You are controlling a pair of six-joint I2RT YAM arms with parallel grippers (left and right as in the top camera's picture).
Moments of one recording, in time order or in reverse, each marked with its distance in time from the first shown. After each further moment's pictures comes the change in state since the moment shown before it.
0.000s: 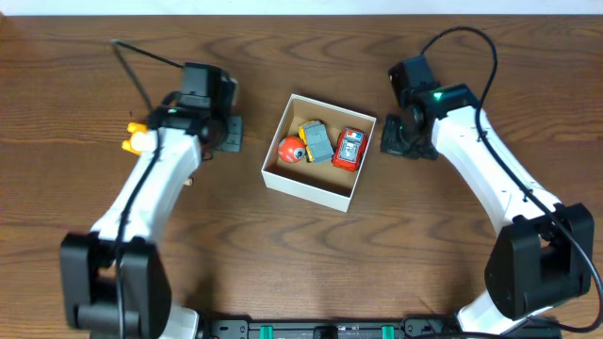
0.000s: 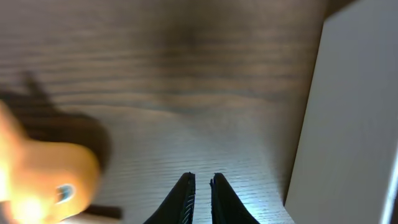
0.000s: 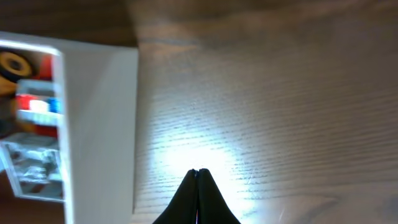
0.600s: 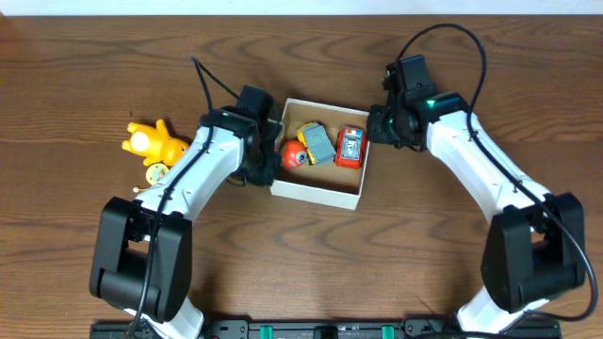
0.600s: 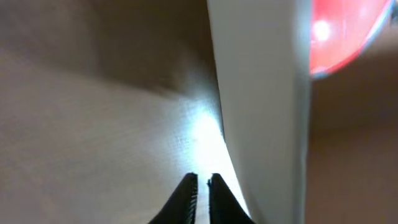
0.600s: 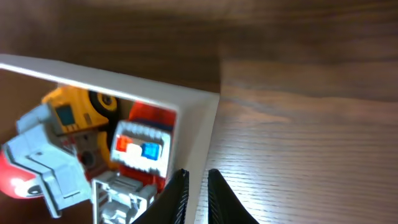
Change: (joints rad) left arm -0.176 0.100 -0.006 -0.223 0.098 0.009; right arm 0.000 0.049 -0.051 0.309 -0.187 -0.147
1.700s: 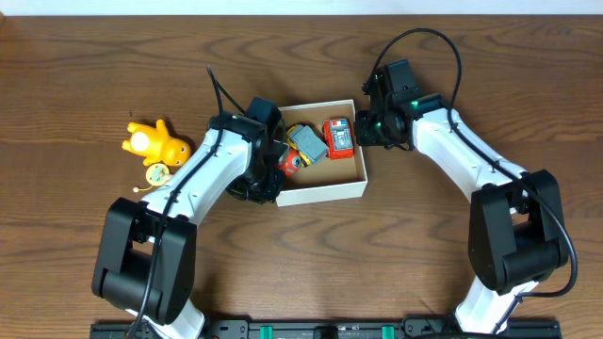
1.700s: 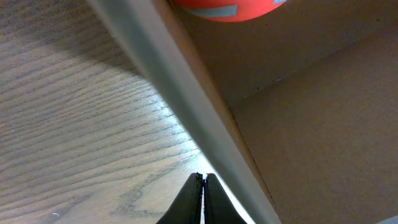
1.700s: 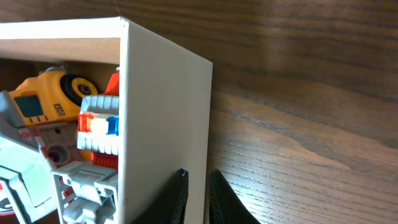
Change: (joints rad) left arm -0.039 0.000 -0.001 -0.145 0.040 0.003; right arm 0.019 0.087 -0.002 0.105 -0.081 -0.124
